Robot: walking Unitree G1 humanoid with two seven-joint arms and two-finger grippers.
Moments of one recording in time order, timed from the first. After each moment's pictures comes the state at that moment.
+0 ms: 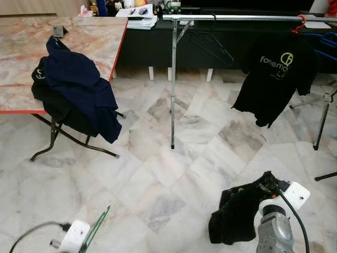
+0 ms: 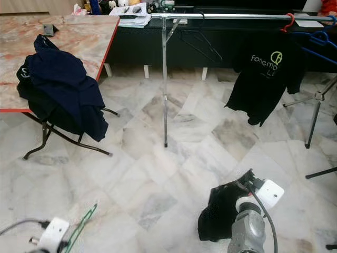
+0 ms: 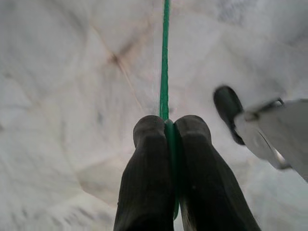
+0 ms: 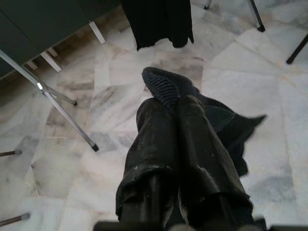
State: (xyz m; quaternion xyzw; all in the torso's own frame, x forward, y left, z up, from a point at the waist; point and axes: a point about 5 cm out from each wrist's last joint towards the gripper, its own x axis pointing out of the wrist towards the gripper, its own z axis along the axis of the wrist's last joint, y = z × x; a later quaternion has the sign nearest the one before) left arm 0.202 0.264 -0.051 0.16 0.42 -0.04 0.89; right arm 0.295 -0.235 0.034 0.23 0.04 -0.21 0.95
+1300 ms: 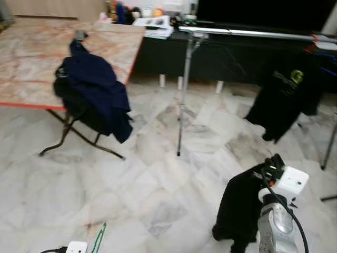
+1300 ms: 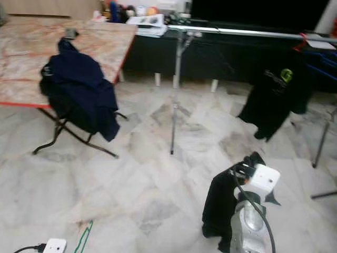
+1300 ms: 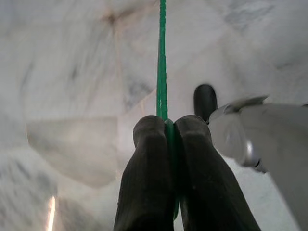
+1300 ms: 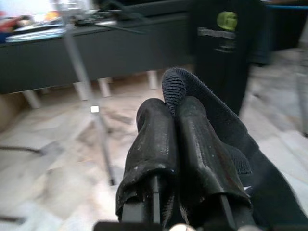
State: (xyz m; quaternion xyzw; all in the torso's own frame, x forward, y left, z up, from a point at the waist) left arm 0.175 0.255 -0.071 0.07 0.44 0.03 0.89; right arm 0.301 -0.218 0.076 0.09 -0.04 -0.14 0.98
